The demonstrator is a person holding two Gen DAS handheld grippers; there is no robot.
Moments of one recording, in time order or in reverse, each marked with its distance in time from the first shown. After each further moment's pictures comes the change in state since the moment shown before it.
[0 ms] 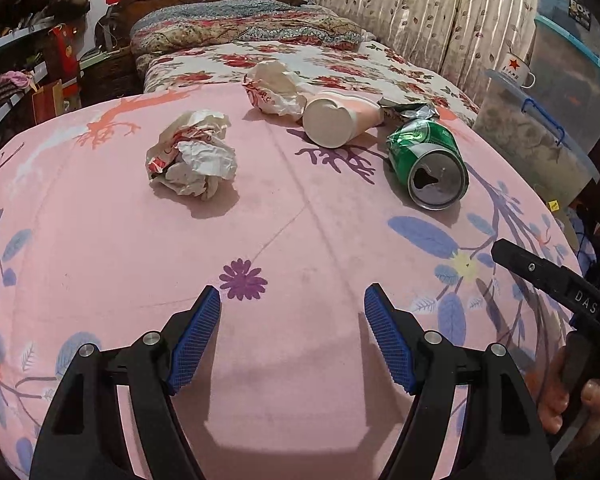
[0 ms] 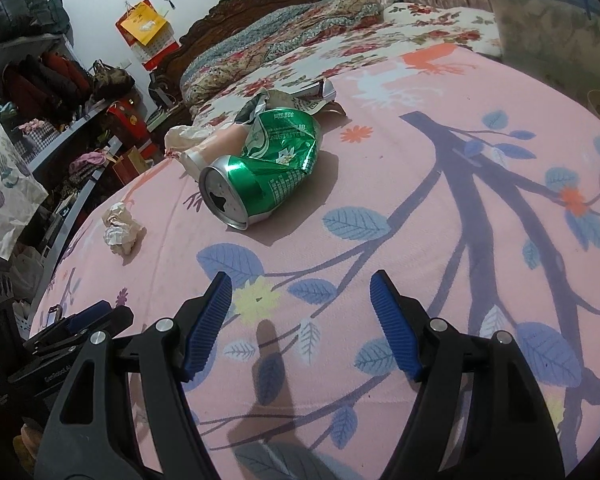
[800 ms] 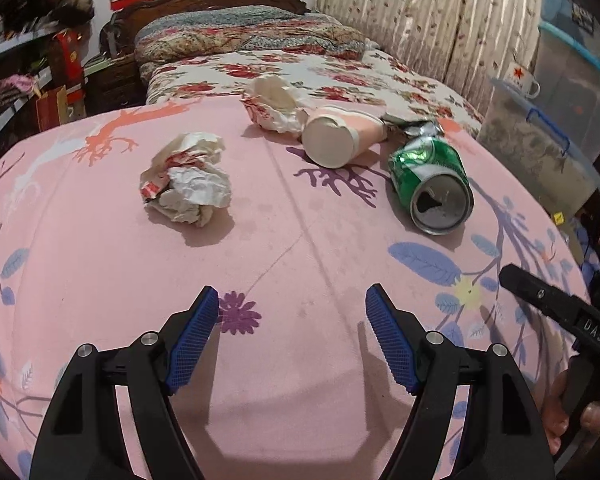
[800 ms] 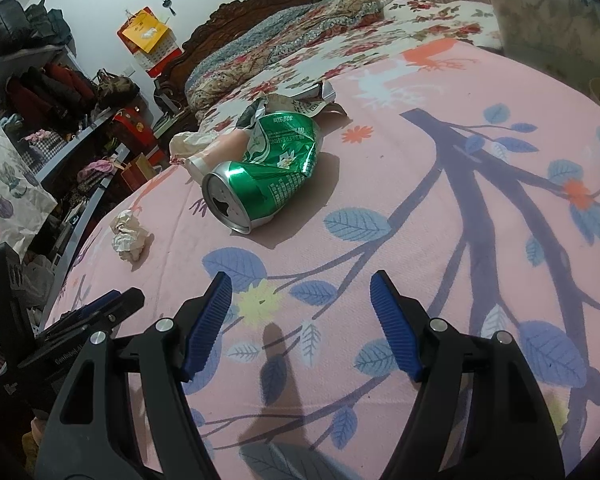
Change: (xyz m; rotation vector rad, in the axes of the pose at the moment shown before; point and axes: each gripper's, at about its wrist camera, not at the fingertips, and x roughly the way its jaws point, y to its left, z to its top) left arm 0.009 -0.001 0.017 -0.032 -0.042 0.004; right arm -0.001 -0.006 0.002 0.029 -0.002 0.040
